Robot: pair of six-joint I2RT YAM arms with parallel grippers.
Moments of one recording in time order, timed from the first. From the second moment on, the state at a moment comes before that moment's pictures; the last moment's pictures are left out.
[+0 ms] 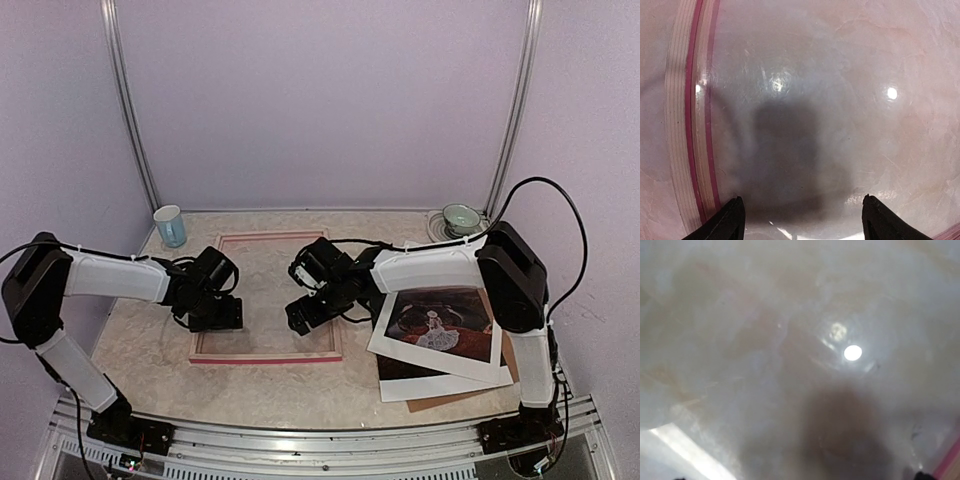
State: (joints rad) left arm -0.61 1.60 0.82 -0.39 -0.17 -0.67; right arm 0.98 2.15 1.57 -0.41 0.01 0.31
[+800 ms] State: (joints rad) left arm -0.58 1.47 1.04 -0.40 -0.22 -0.61; right arm 0.78 1.67 1.24 -0.34 0.08 0.40
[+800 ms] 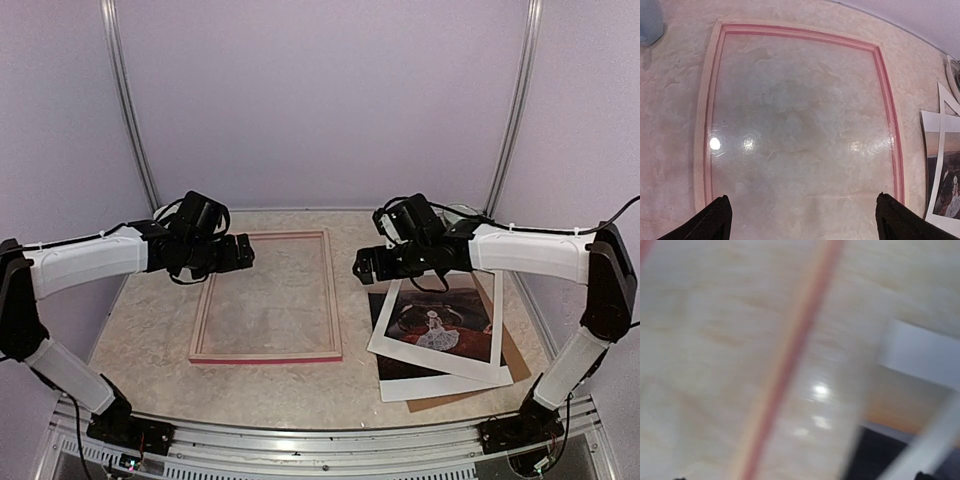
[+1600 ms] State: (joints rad) left arm -0.83 1.95 1.47 -0.21 0.13 -0.52; right arm 0.30 1.29 0.71 -0.21 0.14 0.63
